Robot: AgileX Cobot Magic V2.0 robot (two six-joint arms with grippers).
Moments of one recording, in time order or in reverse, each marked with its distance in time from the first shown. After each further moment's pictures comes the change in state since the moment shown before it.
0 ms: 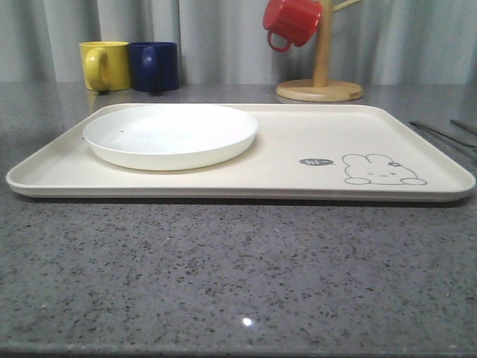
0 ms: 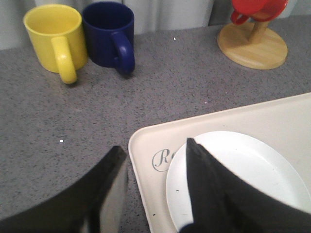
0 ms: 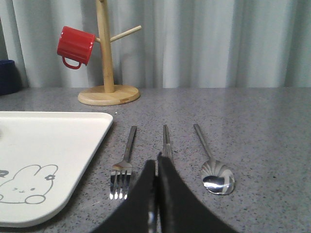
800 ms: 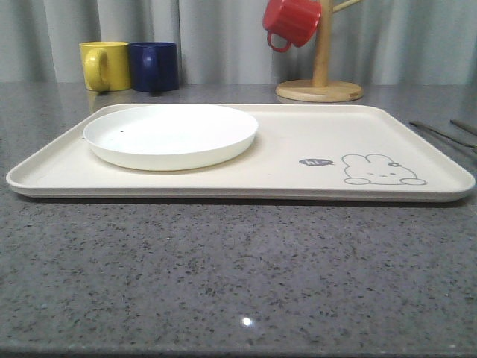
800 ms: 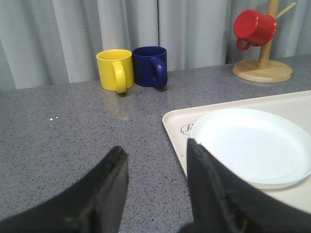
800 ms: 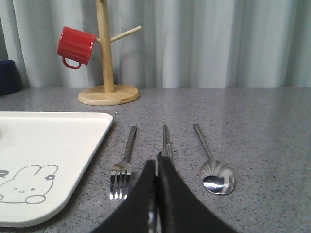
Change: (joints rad) left arm 0.000 -0.835 0.734 0.086 -0.265 0.000; right arm 0.000 0.000 0.000 0.000 0.000 0.000
